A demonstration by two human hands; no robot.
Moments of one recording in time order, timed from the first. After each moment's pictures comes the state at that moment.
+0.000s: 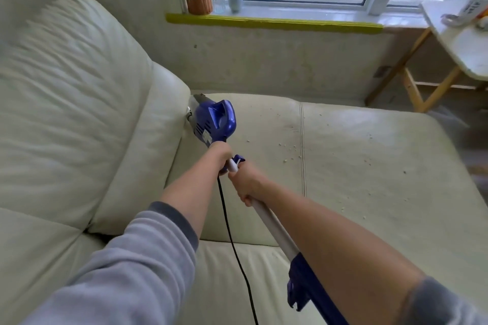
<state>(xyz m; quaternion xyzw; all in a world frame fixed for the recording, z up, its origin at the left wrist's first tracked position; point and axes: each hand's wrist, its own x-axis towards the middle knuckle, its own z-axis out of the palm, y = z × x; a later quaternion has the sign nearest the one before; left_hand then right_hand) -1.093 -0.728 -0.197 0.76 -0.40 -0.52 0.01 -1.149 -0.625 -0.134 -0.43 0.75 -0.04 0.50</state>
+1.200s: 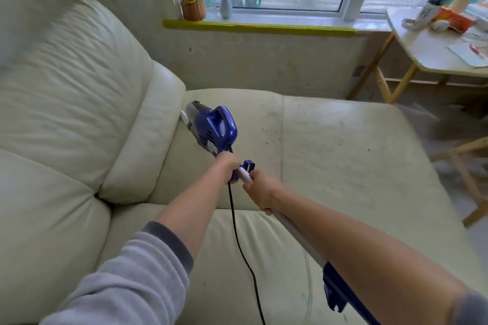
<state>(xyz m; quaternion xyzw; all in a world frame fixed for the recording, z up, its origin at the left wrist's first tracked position) -1.109 -0.559 -0.157 0.71 -0.42 -0.56 0.10 -1.191 -0.463 -0.107 -0.52 0.73 -0.02 0.44</state>
